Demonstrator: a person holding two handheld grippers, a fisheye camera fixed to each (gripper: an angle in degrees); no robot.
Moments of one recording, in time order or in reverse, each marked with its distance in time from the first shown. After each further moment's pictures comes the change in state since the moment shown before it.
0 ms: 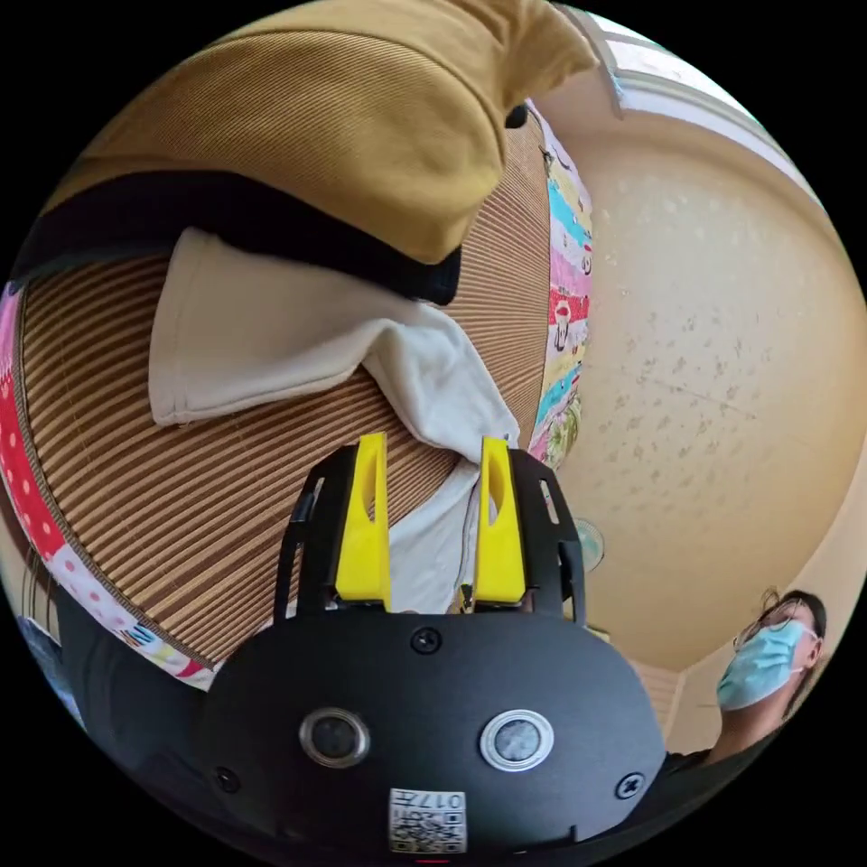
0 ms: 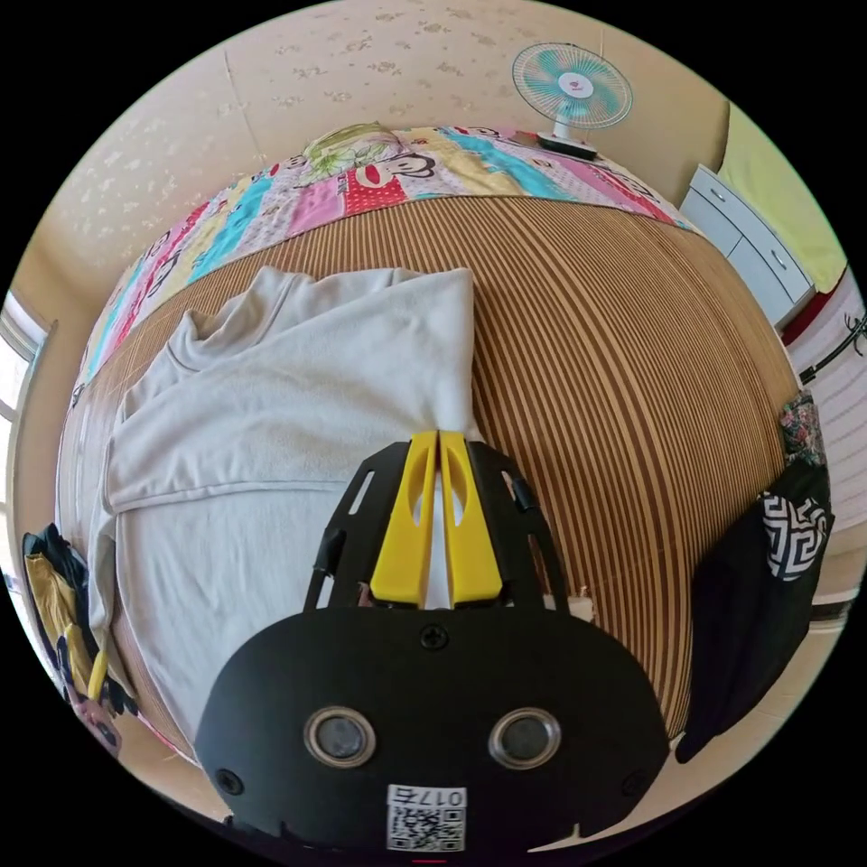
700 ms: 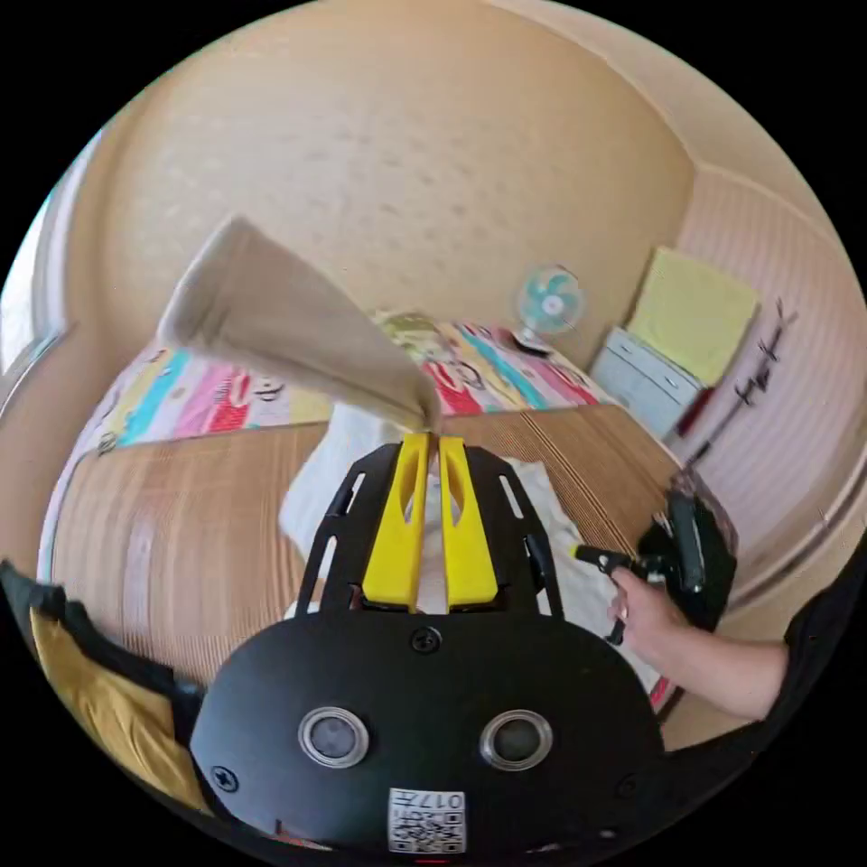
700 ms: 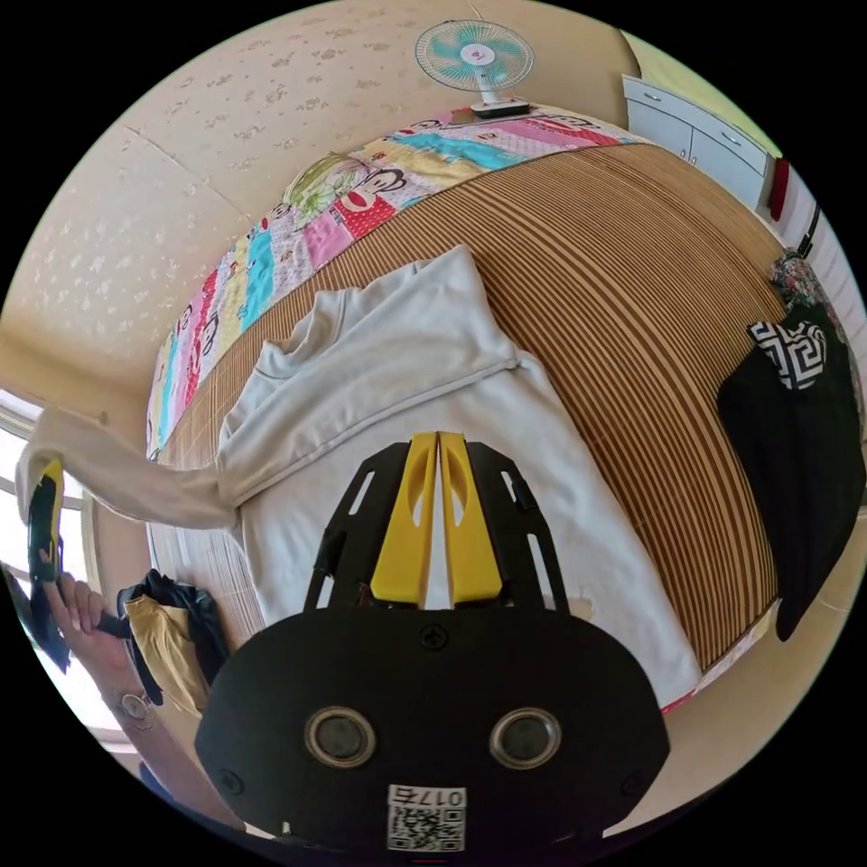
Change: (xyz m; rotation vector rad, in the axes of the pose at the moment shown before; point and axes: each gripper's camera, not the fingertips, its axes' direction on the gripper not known) left arm 0.310 0.265 0.232 -0.352 -0.135 1.707; right arm 0.026 0.065 -0.064 -0.035 -0.212 0.233
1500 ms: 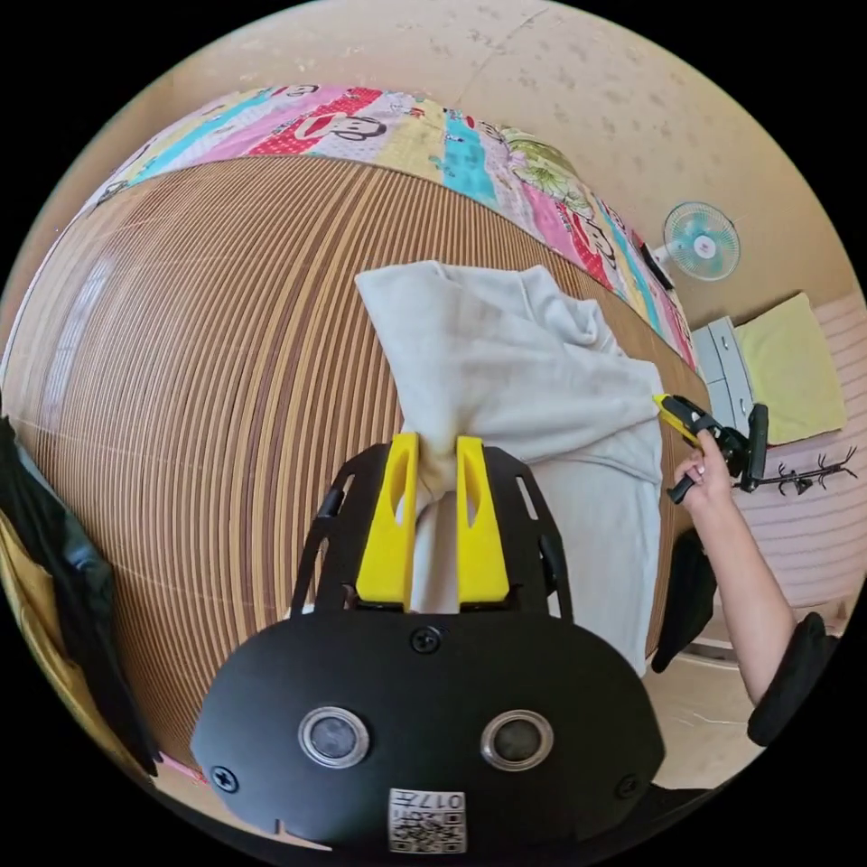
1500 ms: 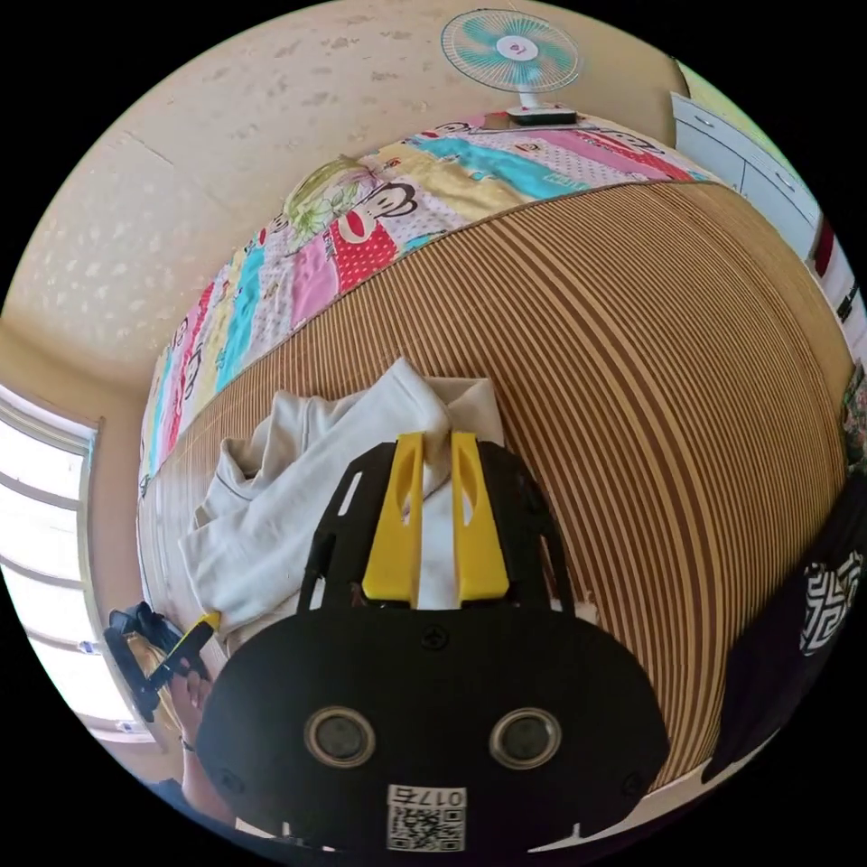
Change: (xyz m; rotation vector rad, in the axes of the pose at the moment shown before) left arm -0.125 0.089 0.120 -0.249 -0.049 -0.600; right arm 0.005 -0.187 0.077 0.020 -0.025 -0.113
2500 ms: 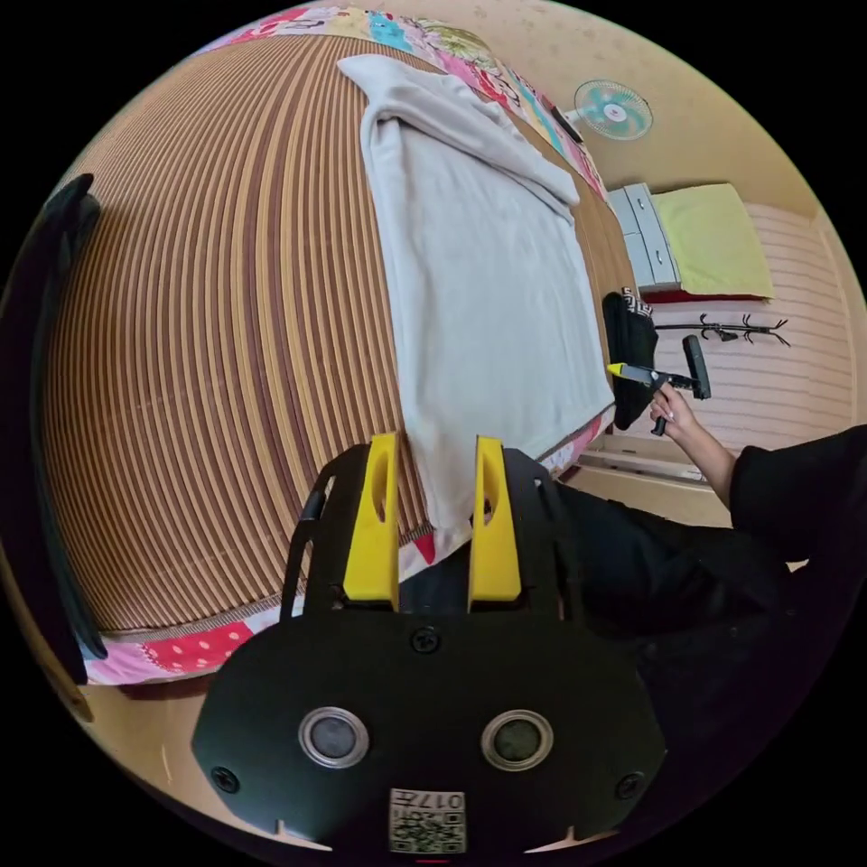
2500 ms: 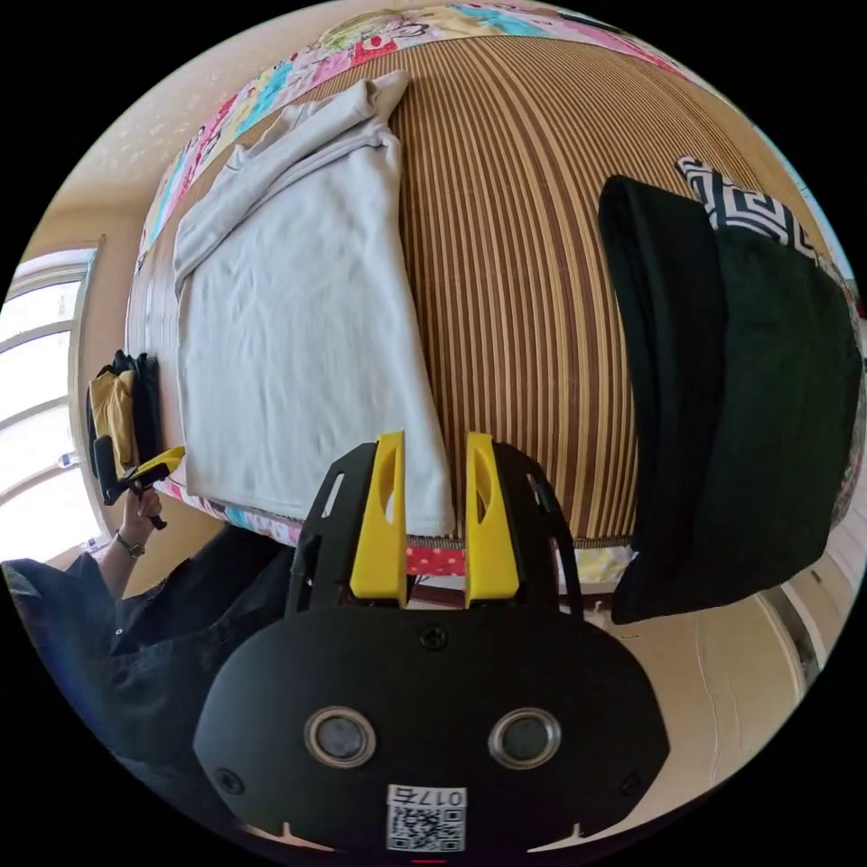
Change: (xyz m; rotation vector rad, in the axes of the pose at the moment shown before) left arm -0.090 0.227 -0.037 -0.436 0.202 0.149; right arm 0.128 0.160 -0.073 -0.538 0.065 -0.200
